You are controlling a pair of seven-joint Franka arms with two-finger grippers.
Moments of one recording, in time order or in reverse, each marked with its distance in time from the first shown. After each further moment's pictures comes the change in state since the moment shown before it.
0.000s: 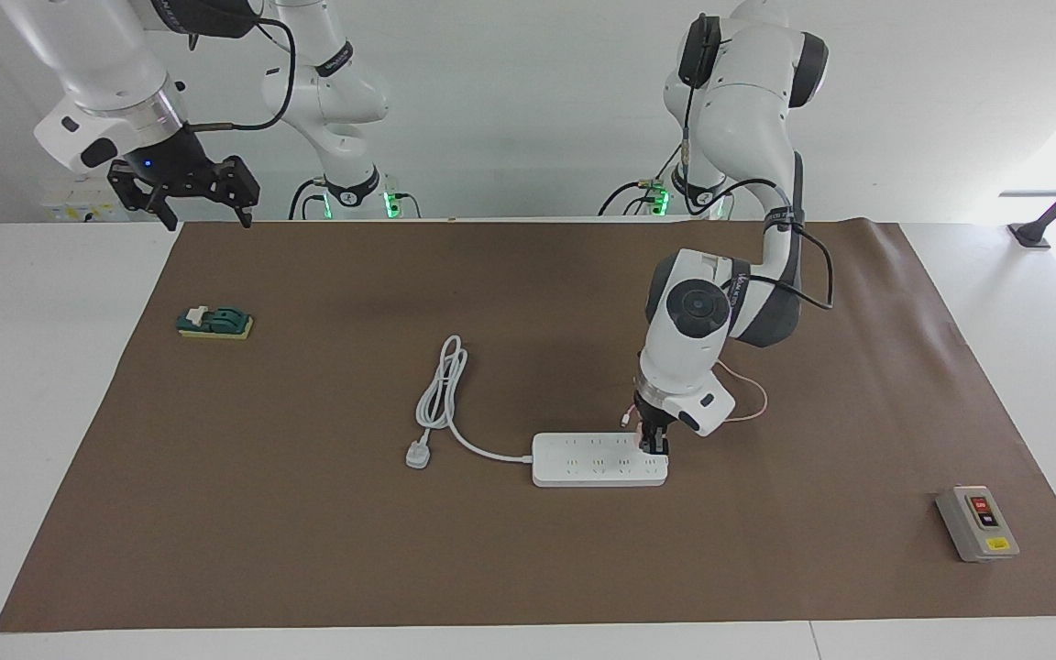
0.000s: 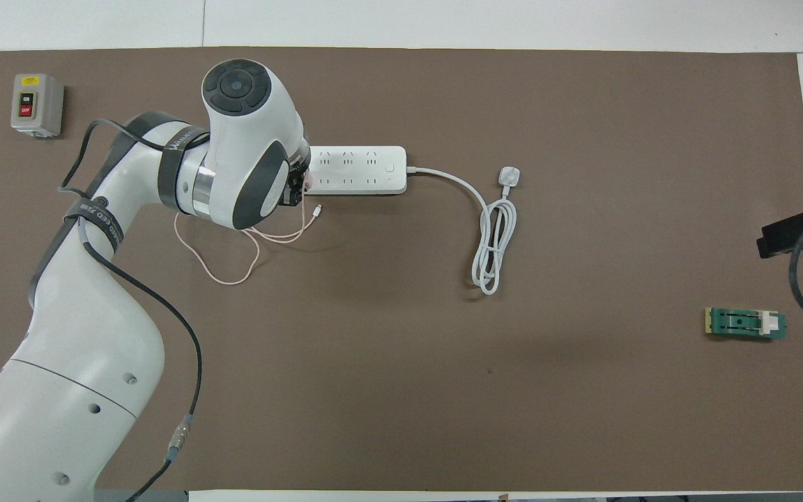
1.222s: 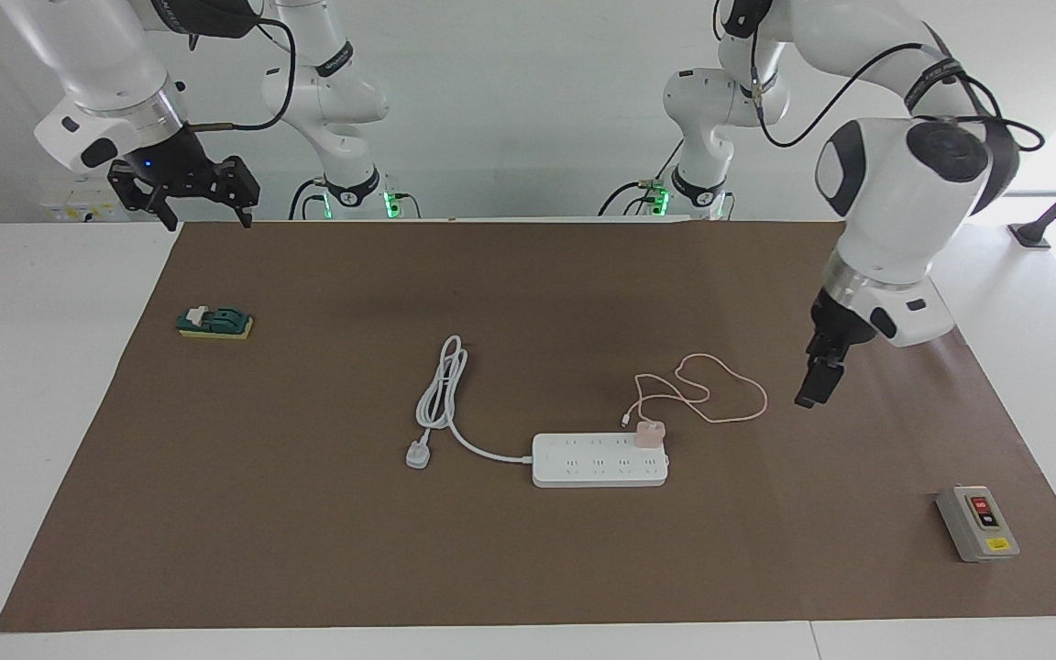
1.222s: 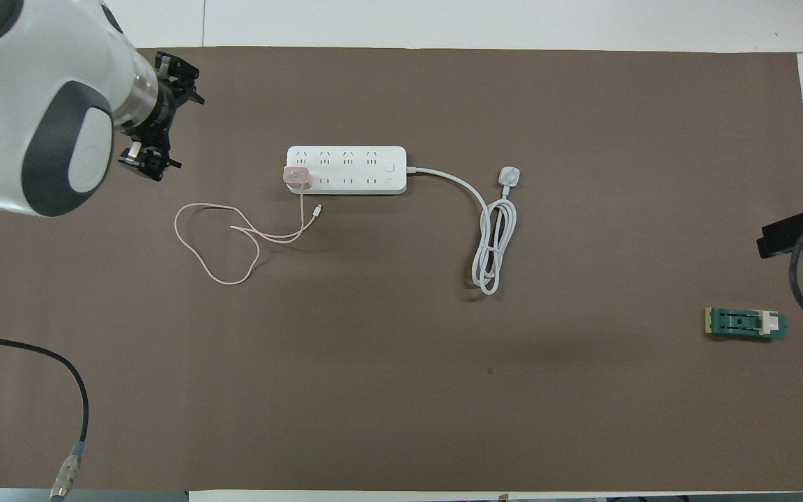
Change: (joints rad) left arm 0.283 -0.314 0.027 0.022 0.000 -0.212 0.829; right arm 0.000 0.000 0.000 0.000 0.000 0.000 0.000
